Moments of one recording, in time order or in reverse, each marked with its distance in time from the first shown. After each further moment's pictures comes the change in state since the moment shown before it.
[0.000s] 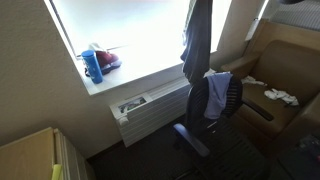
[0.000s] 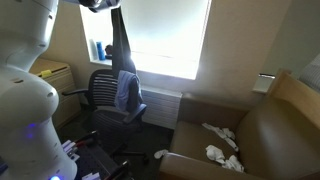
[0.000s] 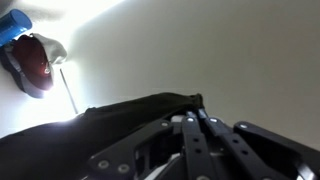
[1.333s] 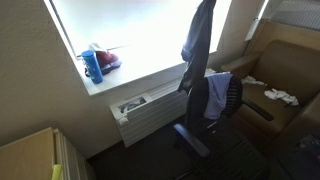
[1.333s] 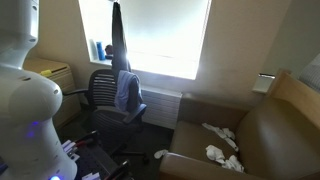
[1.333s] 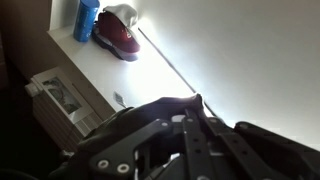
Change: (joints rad) arm 0.113 -0.155 -0.139 -0.028 0.517 -0.593 0.089
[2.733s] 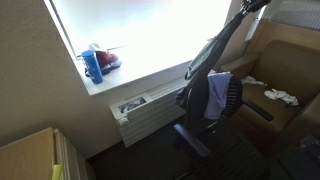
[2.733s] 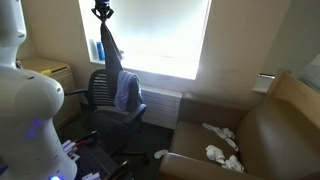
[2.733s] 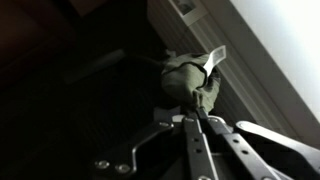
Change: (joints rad) arm 0.063 -0.167 -0.066 -0.175 0.149 -0.649 0.015
